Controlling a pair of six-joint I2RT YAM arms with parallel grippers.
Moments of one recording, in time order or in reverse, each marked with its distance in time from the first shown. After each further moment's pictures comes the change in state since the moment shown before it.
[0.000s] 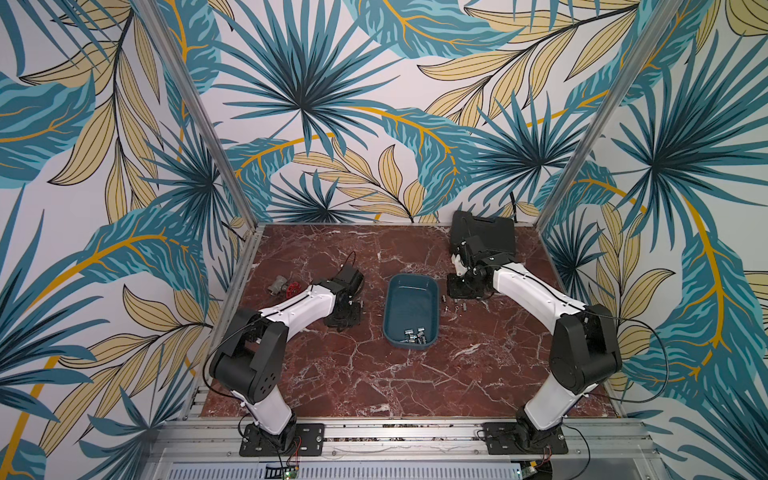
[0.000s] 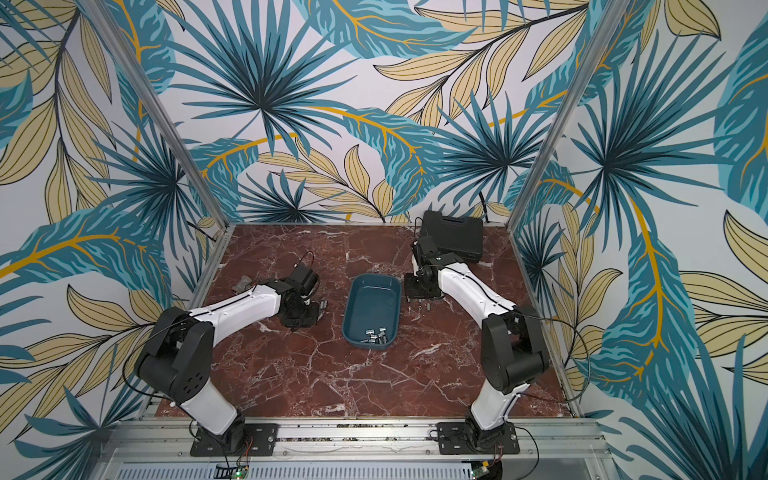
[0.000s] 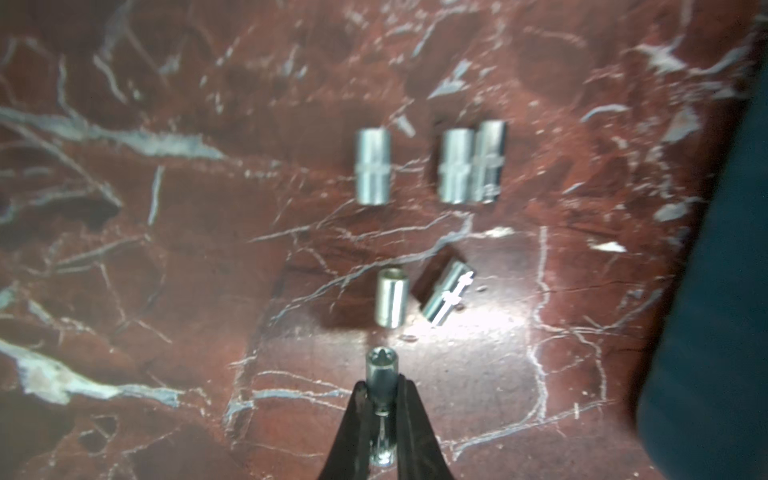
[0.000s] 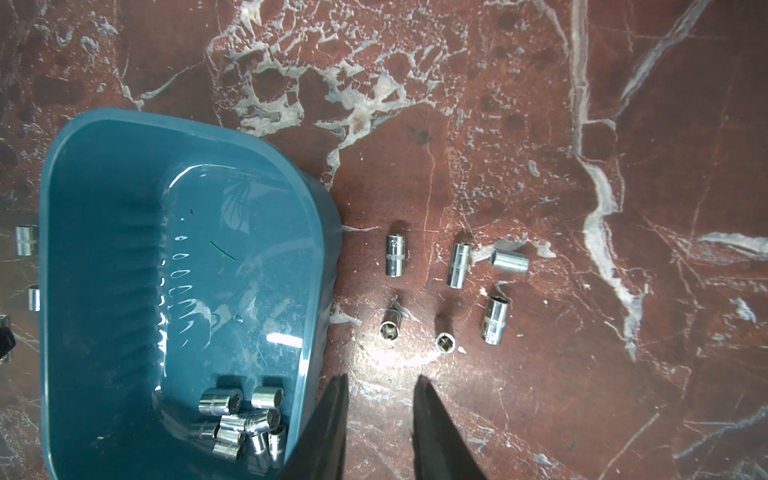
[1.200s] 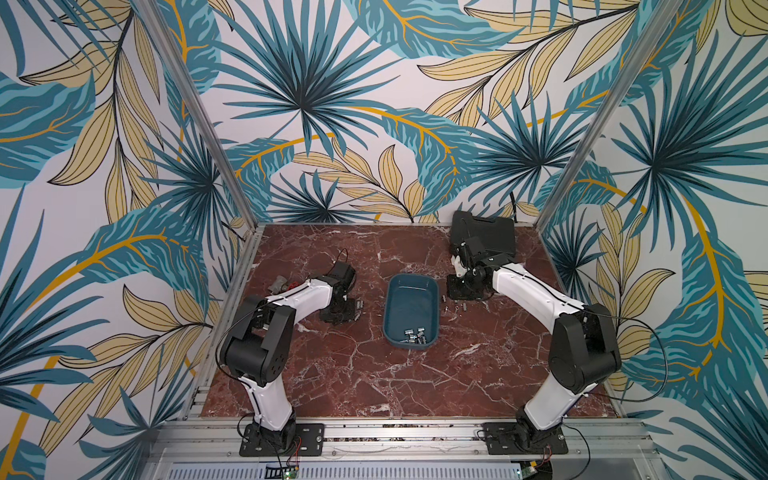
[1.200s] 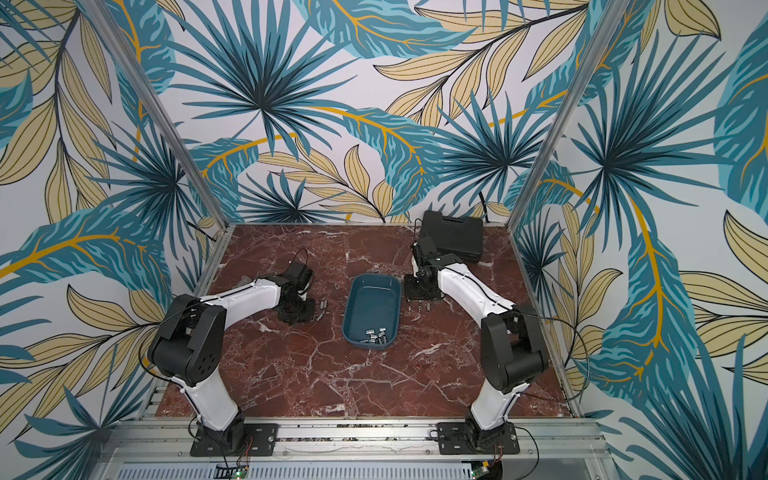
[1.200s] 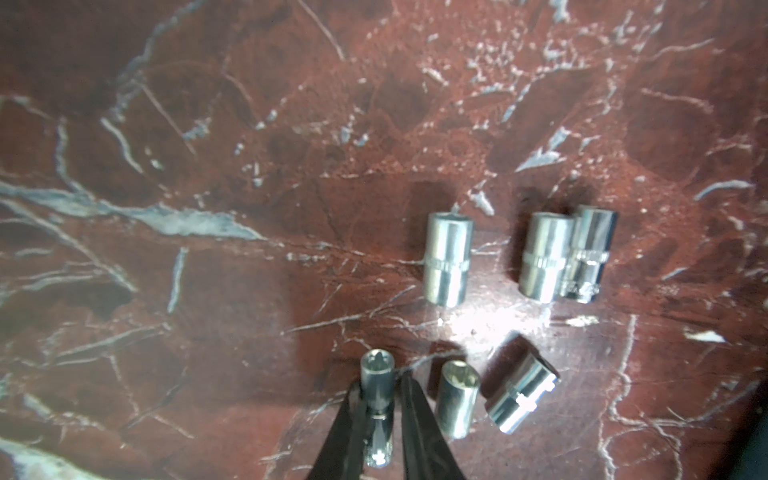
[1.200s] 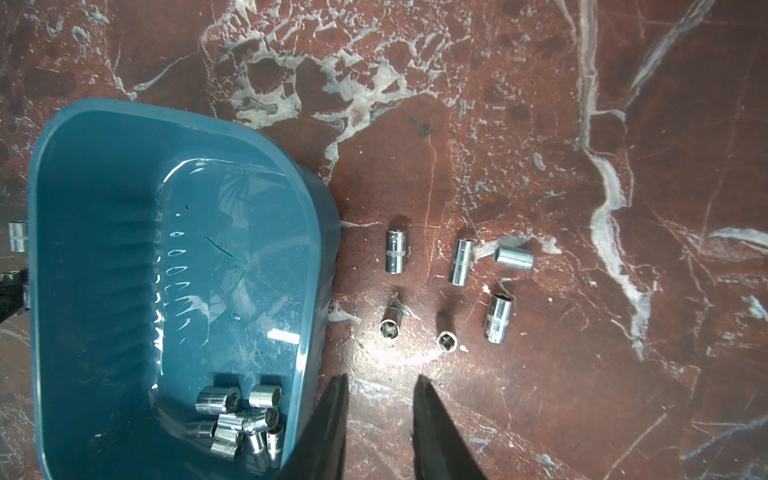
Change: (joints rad) left arm 0.084 0.113 0.049 0.050 0.023 0.079; right arm 0.000 0.002 -0.008 0.002 -0.002 0.000
